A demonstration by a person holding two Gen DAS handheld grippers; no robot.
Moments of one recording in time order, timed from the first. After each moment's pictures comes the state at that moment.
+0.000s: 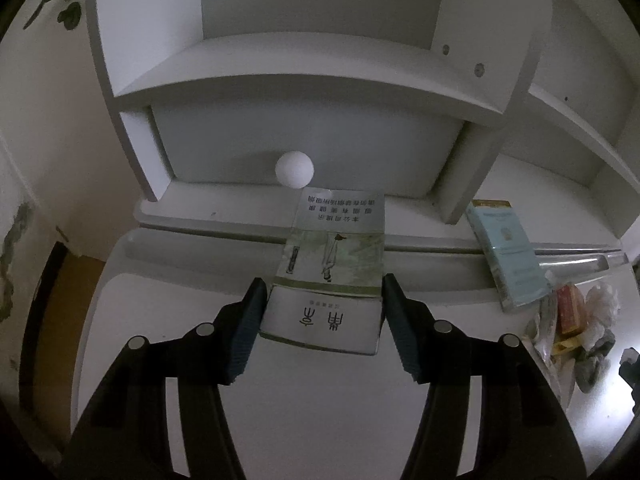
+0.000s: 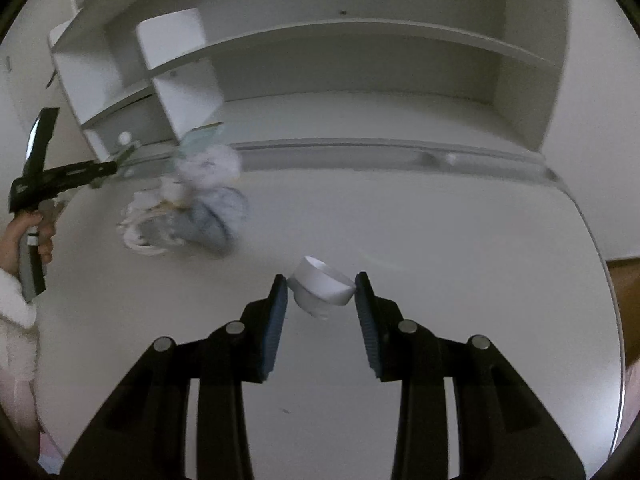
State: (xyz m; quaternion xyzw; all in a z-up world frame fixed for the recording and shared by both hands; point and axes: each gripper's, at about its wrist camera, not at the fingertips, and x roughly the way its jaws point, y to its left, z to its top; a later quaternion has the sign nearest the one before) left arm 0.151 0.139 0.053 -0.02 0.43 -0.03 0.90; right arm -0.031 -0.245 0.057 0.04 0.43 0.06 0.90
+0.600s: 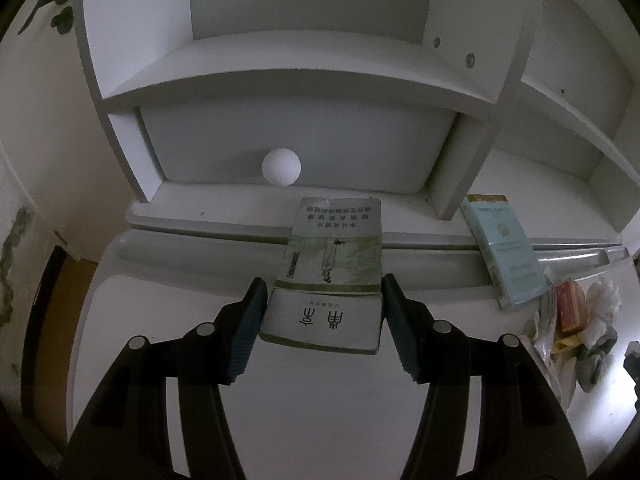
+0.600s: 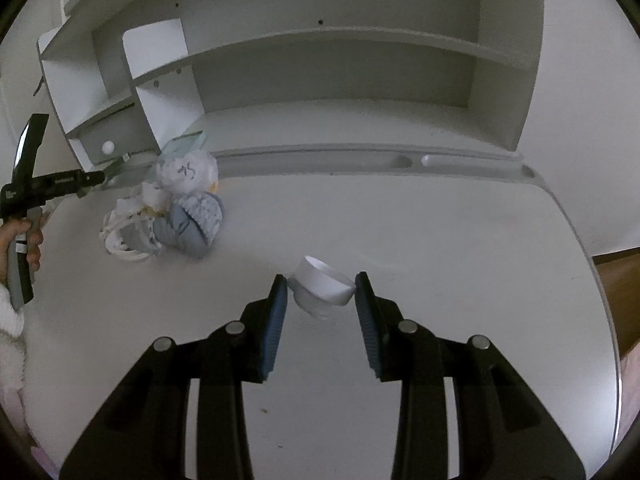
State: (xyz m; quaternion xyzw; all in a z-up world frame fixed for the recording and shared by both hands) left arm 0.150 0.130 0.050 -0.01 0.43 -0.03 0.90; right arm -0.040 -0.240 0.060 0.03 0.40 0.02 0.92
